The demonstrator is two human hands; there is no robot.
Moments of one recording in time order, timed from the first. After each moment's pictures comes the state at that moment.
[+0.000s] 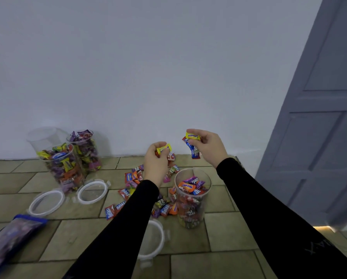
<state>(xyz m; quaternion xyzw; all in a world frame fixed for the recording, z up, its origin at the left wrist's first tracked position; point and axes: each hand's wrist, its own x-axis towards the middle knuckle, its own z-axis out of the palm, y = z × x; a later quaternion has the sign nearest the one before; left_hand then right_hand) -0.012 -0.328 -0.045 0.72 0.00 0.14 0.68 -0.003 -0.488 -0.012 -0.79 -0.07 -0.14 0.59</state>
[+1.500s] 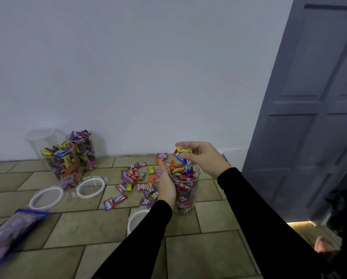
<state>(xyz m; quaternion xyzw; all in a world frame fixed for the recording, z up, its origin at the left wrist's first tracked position) -0.100 -0.359 -0.067 0.56 0.01 -0.07 0.83 -0.098 -0.476 0.009 -0.77 -0.13 -0.03 0.62</state>
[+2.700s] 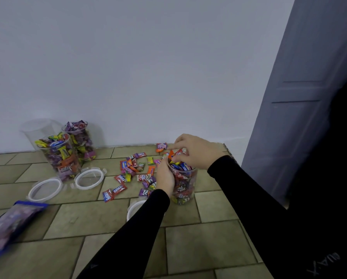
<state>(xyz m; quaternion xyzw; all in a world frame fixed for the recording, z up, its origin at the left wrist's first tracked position) -0.076 -0.362 -0.083 0.58 0.05 -0.02 0.81 -0.097 -0.466 0.019 -0.97 -0.17 -0.02 0.16</state>
